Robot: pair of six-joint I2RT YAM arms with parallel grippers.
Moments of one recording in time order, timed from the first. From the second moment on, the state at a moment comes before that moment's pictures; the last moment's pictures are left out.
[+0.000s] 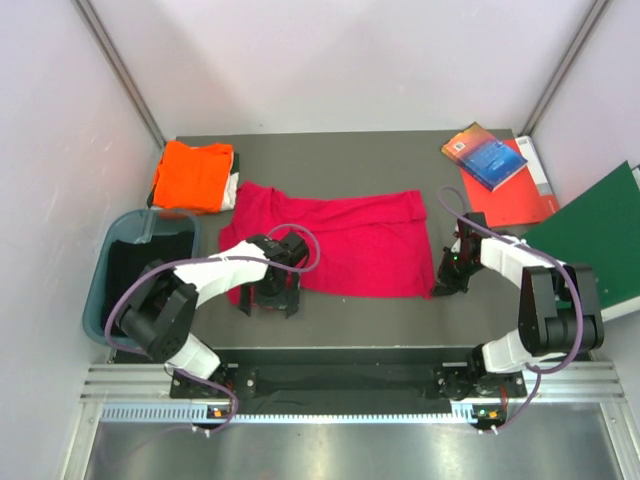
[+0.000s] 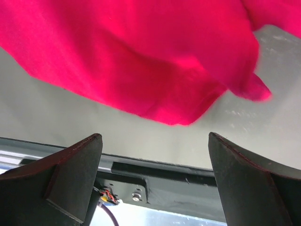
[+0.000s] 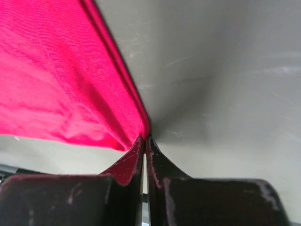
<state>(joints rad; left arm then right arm) -0.68 1.53 0.91 -0.96 -0.18 -0.68 0.07 1.49 0.73 -0.64 -0.26 0.48</state>
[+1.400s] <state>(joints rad) -0.67 1.76 1.44 -1.29 -0.67 -0.86 0.07 1.38 0.90 -0.62 -0.26 0.39</state>
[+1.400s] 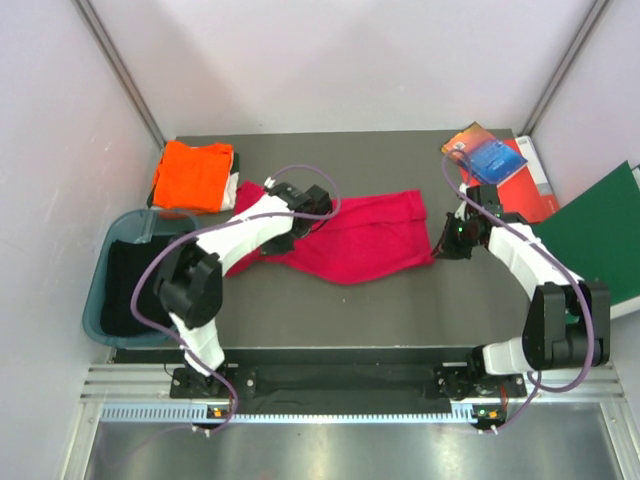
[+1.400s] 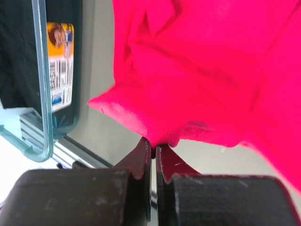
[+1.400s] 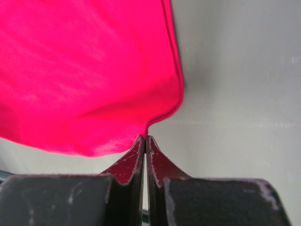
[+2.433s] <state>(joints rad) -0.42 2.27 2.06 -1.20 -0.72 -0.51 0.07 1.95 1.38 -0.50 -0.26 0.41</state>
